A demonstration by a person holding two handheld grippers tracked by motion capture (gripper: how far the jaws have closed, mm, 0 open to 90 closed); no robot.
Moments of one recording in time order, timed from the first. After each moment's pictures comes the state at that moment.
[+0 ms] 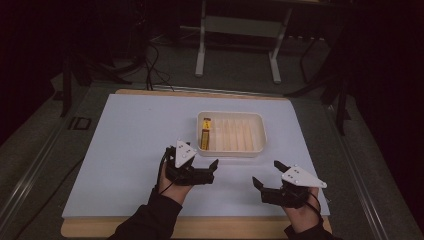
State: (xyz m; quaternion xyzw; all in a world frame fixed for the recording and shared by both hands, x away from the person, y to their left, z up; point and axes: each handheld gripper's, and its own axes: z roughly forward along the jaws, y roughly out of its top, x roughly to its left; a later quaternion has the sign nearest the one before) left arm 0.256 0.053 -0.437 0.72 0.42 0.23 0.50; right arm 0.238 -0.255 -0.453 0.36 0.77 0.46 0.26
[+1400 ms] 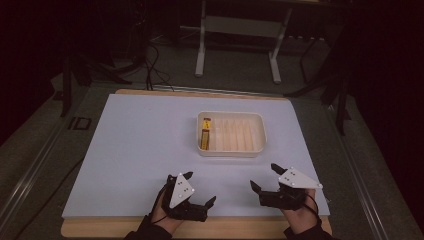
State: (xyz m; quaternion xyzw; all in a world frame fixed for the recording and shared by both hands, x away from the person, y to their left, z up) left arm 0.208 0.059 -0.499 0.77 0.33 0.21 0.51; right arm 0.238 -0.253 -0.464 0.34 0.78 0.46 0.25
